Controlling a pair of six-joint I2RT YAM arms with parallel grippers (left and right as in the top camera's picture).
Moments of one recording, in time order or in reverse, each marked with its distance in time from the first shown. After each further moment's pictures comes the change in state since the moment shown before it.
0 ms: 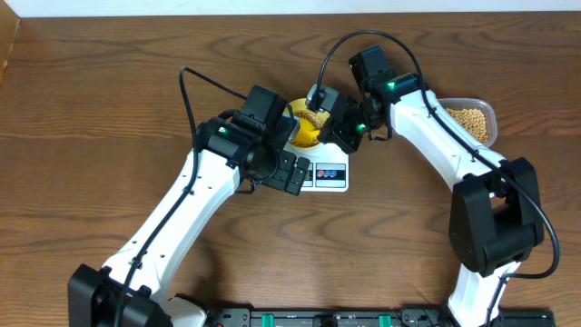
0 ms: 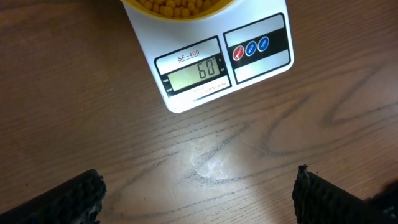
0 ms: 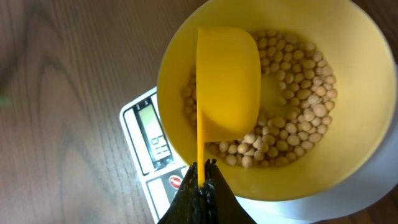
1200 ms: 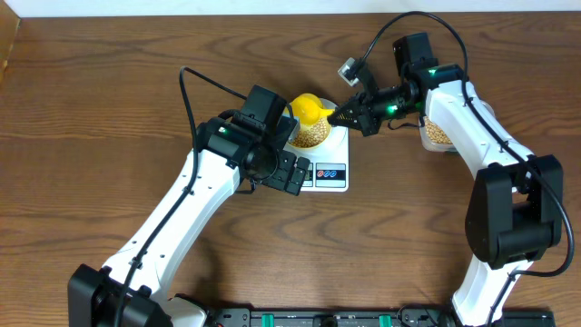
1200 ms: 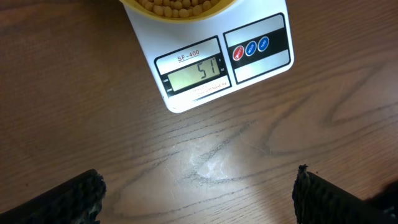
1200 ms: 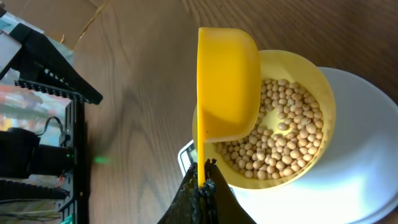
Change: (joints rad) left arm 0.000 0.000 0.000 0.000 0.000 0.000; right arm -0.173 0.000 0.000 0.045 -0.417 0.160
